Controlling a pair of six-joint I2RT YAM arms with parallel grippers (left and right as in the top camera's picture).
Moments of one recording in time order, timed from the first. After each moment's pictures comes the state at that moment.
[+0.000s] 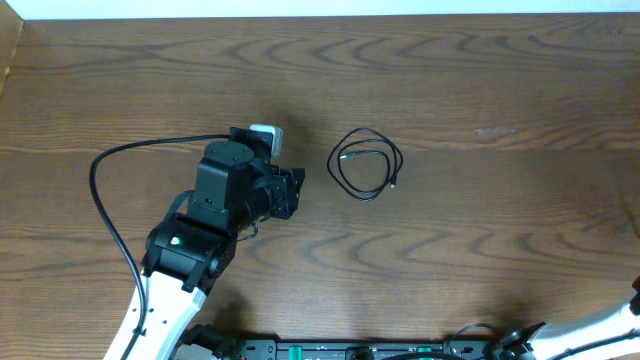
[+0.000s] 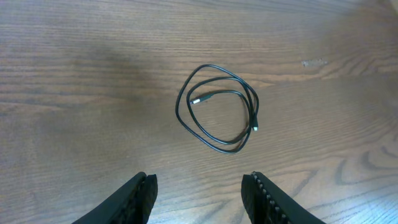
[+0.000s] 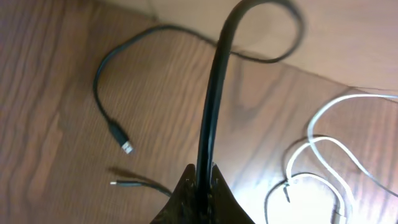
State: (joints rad) left arm -0.37 1.02 0.91 -0.61 0.18 -0.30; right arm -0.94 1.94 1.77 -0.88 0.18 0.25
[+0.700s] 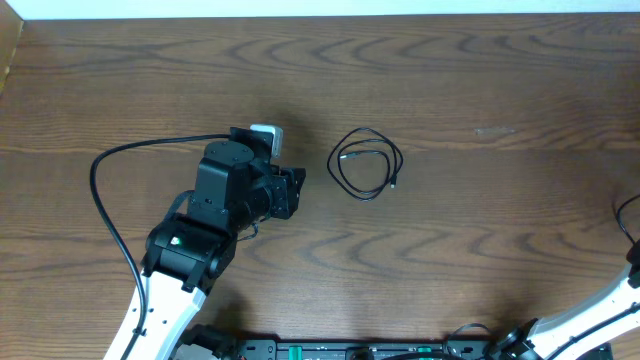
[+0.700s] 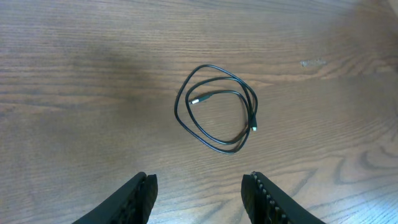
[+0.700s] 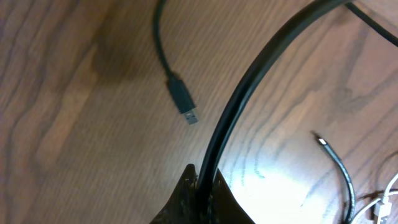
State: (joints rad) left arm -0.37 1.02 0.91 -0.60 0.18 -0.30; right arm -0.78 2.10 1.77 -0.87 0.17 0.23
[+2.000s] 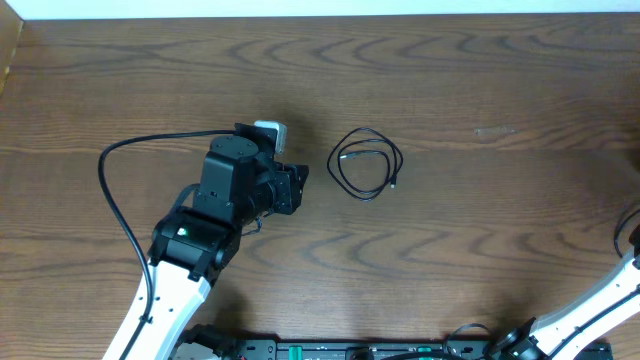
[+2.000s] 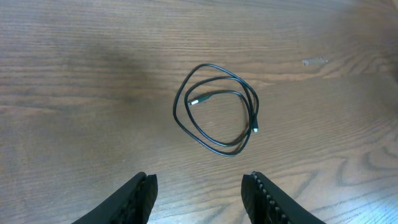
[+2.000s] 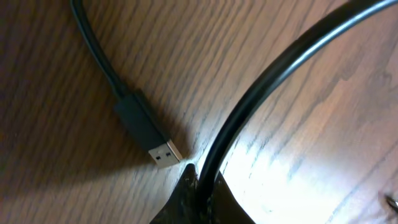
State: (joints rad) left arm -0.37 1.06 0.91 -0.57 0.19 -0.30; right arm -0.77 2.28 1.77 -0.84 0.31 0.25
